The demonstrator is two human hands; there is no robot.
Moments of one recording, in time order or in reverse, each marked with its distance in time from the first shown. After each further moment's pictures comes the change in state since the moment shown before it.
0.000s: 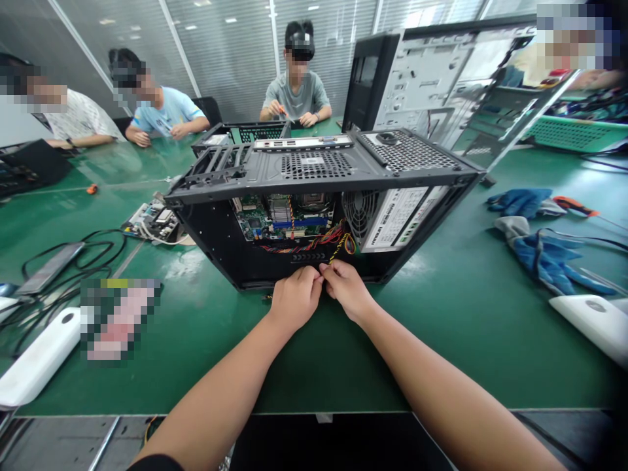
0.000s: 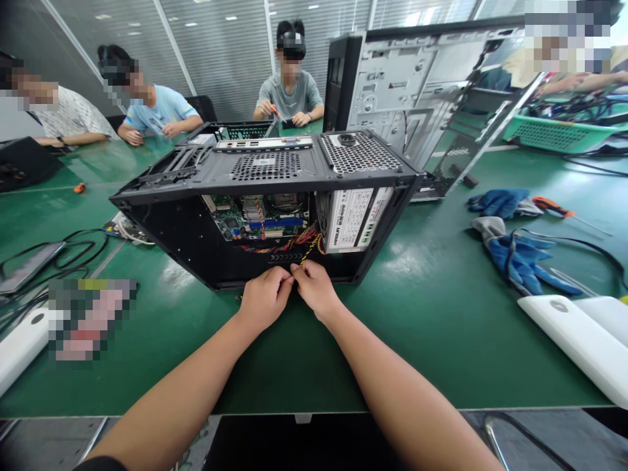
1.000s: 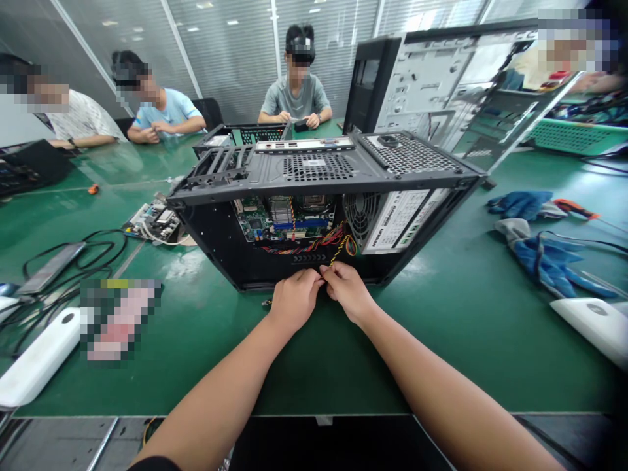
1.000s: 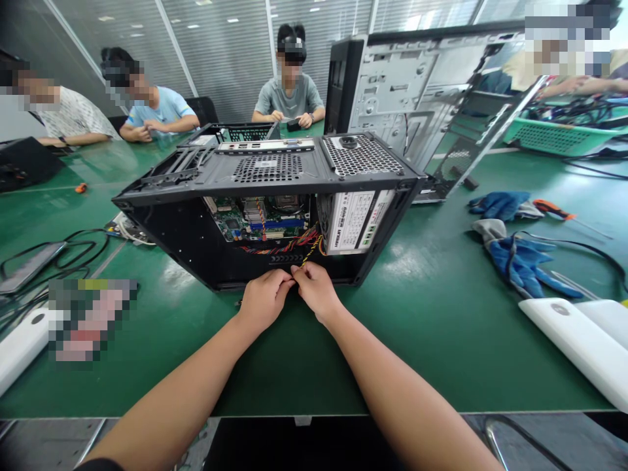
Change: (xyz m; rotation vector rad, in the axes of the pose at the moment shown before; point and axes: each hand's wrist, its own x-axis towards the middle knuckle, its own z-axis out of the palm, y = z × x) left_hand 0.001 -0.007 0.004 -0.048 0.005 0.045; right_hand 0.001 0.003 -0.001 -0.013 0.001 0.005
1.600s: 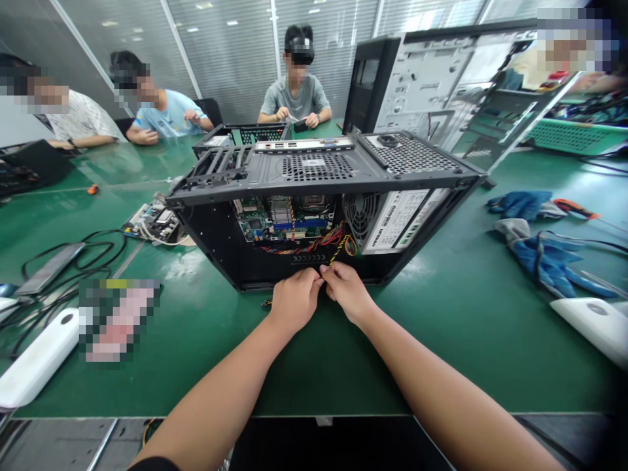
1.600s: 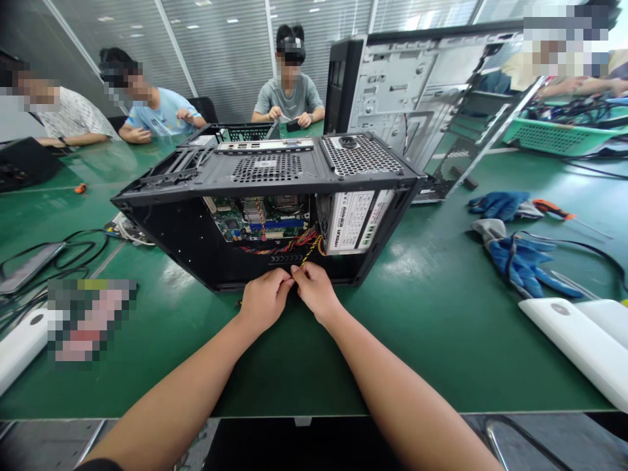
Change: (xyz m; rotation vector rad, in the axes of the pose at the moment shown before) left_hand 0.000 0.006 -0.004 0.041 -0.046 -0.079; right_hand -0.002 -0.002 0.001 -0.016 0.004 -0.007
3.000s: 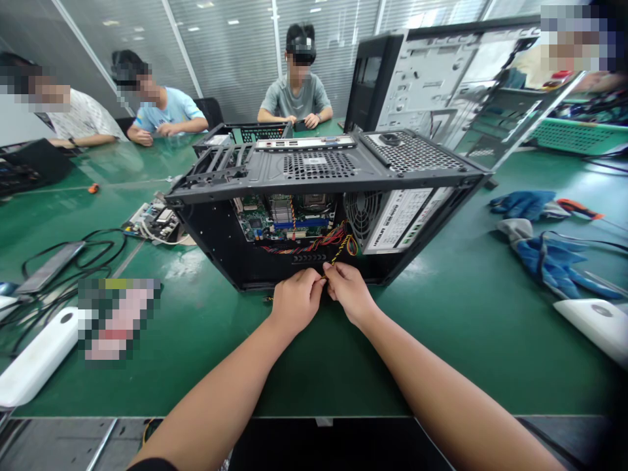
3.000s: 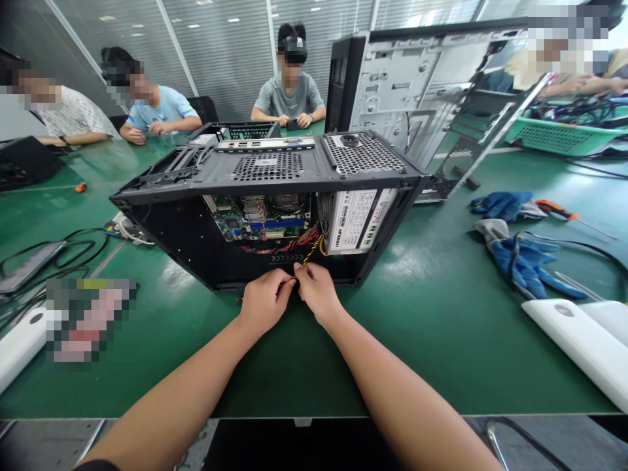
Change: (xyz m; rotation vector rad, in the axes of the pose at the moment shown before) left_hand -0.003 0.000 0.005 -0.100 0.098 0.037; right_hand -0.002 -0.002 0.003 0.015 0.064 -0.015
